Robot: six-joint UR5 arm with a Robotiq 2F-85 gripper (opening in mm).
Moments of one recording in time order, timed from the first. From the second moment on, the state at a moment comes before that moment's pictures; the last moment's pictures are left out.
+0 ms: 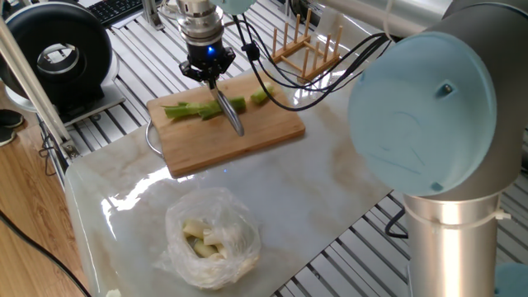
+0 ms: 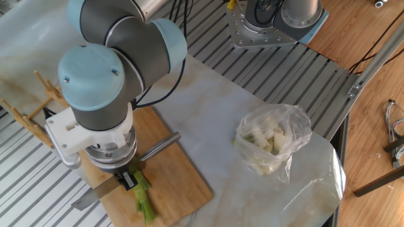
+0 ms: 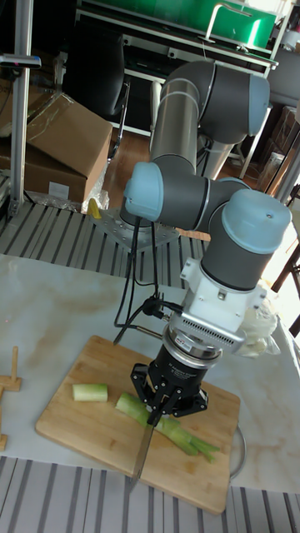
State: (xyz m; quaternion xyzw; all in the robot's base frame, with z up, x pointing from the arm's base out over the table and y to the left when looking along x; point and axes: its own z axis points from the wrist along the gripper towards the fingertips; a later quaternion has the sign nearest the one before) arm 0.712 0.057 0.059 0.14 0.99 -0.03 0.05
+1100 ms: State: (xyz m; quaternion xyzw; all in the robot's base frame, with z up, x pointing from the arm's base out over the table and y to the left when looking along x) arm 0.726 0.058 0.075 0.15 0.98 -0.06 0.09
